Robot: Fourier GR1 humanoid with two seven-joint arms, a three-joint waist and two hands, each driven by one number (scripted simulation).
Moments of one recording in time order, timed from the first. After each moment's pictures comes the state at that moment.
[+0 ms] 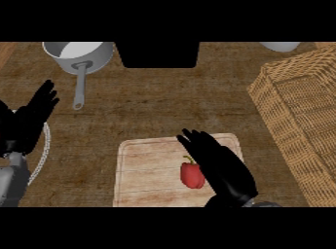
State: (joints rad) left arm -0.21 0.35 0.07 -1.39 0.16 0.01 0.22; right arm -0.12 -0.15 0.57 -1.76 0.86 0.30 0.32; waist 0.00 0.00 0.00
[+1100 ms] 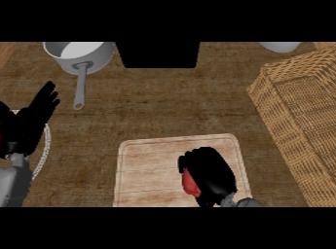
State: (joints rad) left arm -0.21 0.30 0.13 -1.39 0.10 -0.03 0.22; right arm -0.14 -0.08 0.60 -1.55 1.12 0.24 0.23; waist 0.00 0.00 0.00
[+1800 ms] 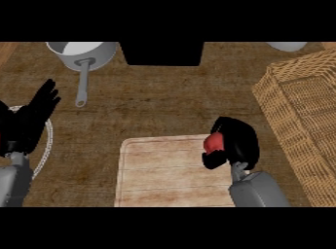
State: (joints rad) left arm -0.22 0.29 0.14 -1.40 0.09 -0.05 0.21; right arm -0.24 -0.01 0.30 -1.45 1.04 0.03 0.71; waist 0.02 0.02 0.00
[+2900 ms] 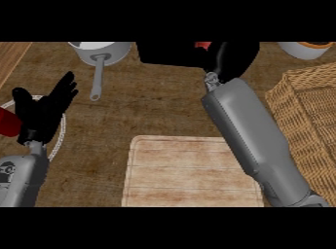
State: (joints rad) left arm -0.30 0.25 0.08 -1.37 0.06 -0.05 0.24; right arm -0.98 -0.01 0.15 -1.04 1.34 -0.52 1.17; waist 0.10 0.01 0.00
